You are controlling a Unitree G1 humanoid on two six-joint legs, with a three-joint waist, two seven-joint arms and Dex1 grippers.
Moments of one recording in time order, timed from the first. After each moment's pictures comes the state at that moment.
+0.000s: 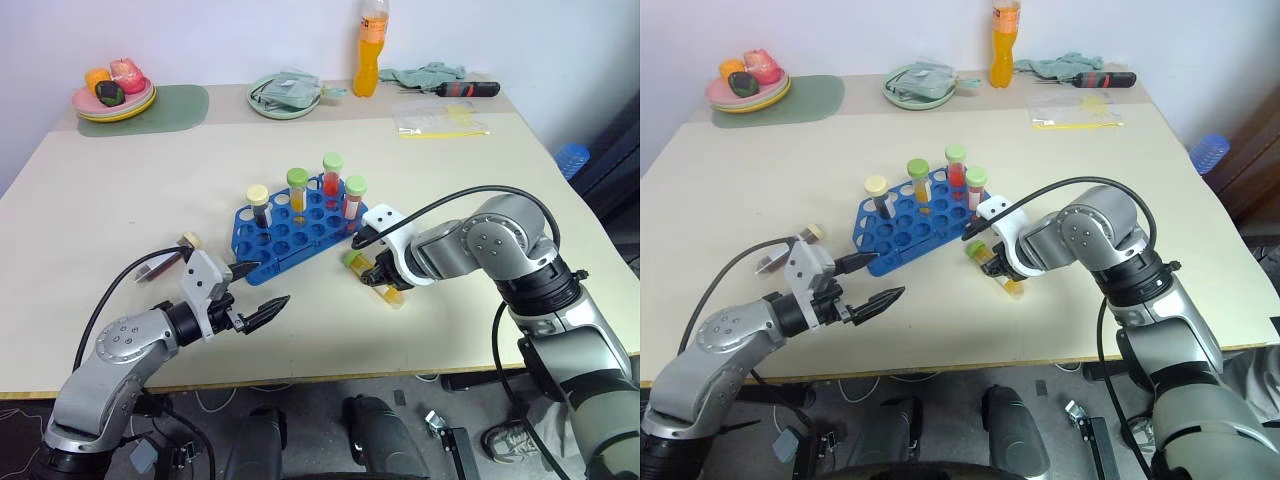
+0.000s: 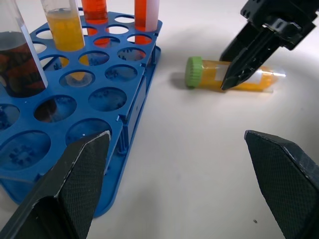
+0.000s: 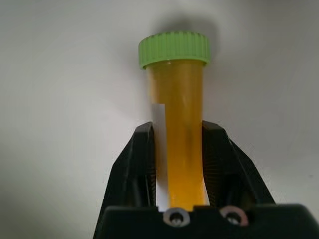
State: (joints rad) left arm 0.04 0.61 0.07 -0.51 -0.50 0.48 -0.68; right arm -0.92 -0.60 0.36 -0.09 1.12 1.61 -0.12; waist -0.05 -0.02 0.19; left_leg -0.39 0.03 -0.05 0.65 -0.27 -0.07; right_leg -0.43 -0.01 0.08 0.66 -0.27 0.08
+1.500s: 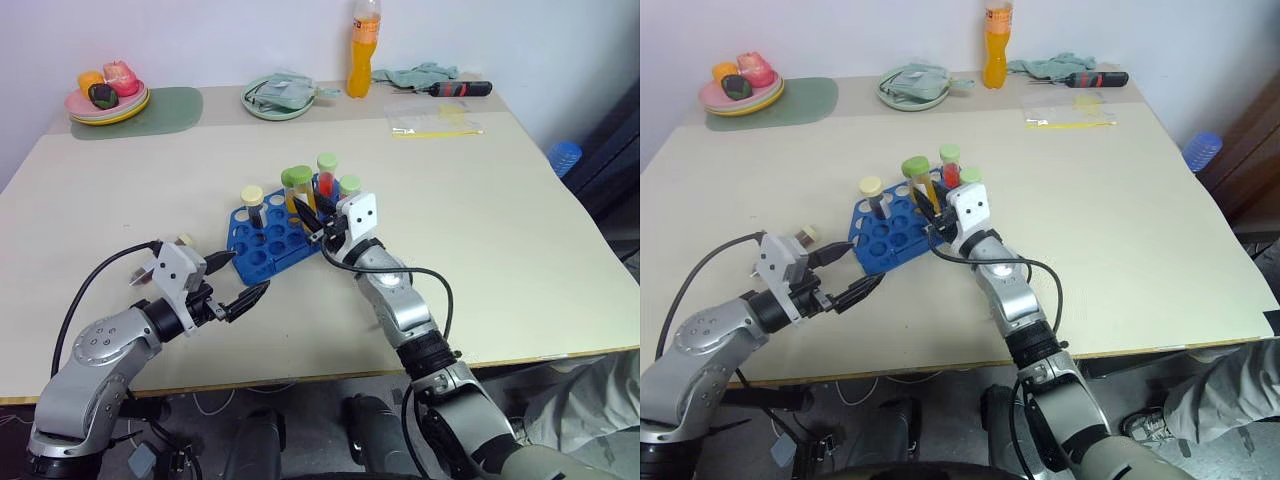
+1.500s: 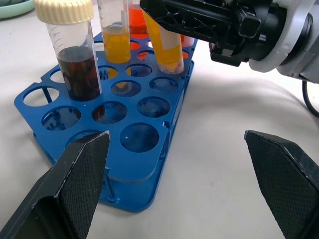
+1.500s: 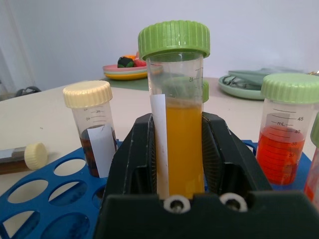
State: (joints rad) left arm 0.06 0.59 0.18 -0.50 -0.53 0.49 -0.65; right arm -0.57 0.02 0.21 0.39 0.14 -0.17 0.32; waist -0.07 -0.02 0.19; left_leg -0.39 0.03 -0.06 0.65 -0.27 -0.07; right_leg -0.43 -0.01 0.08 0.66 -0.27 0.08
